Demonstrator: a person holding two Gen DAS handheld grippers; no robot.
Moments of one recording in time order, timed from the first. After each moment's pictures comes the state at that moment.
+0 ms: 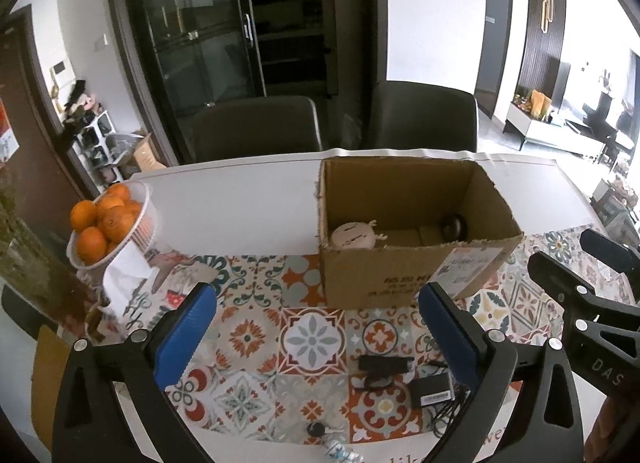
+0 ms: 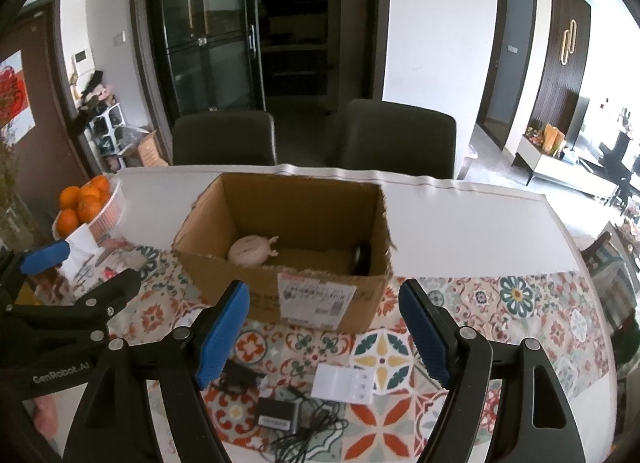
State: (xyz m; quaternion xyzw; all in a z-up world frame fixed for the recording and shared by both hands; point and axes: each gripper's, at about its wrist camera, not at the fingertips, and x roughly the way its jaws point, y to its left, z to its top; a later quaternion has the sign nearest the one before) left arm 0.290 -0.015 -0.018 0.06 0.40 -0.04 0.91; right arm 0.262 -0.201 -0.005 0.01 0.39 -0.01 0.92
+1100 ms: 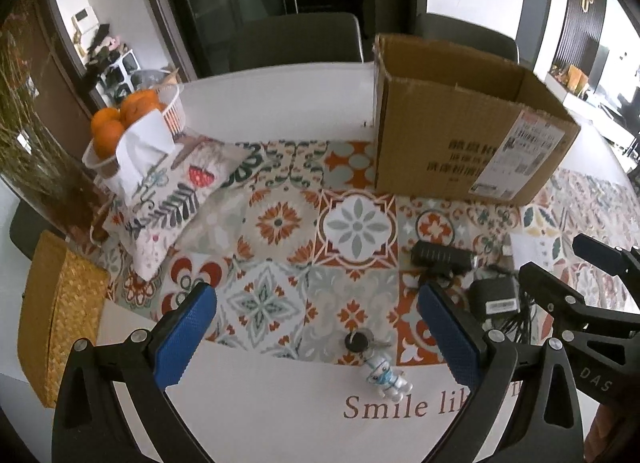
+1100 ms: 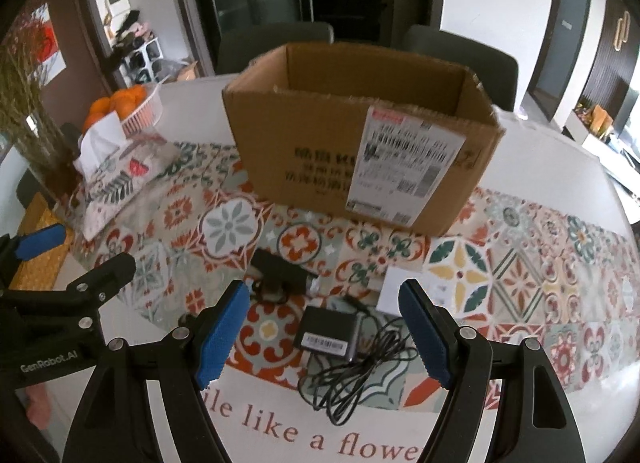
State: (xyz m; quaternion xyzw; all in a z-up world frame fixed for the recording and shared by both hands) left arm 0.241 0.027 -0.116 0.05 0.49 0.02 0.87; right arm 0.233 -0.157 -0.113 -0.01 0.48 0.07 0.87
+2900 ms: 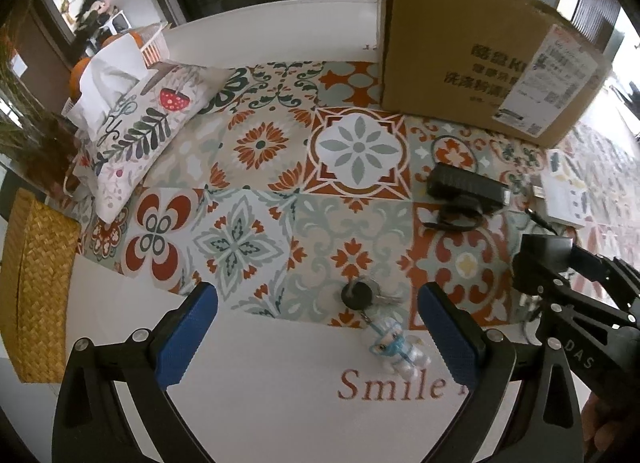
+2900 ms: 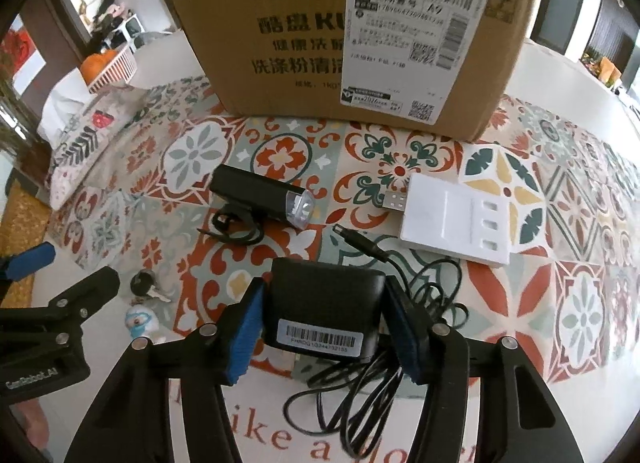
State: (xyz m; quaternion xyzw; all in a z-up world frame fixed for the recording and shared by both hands) left arm 0.238 0.026 -0.178 0.04 0.56 0.02 0.83; right arm 0.235 -0.163 -0.200 0.03 0.55 0.07 0.83
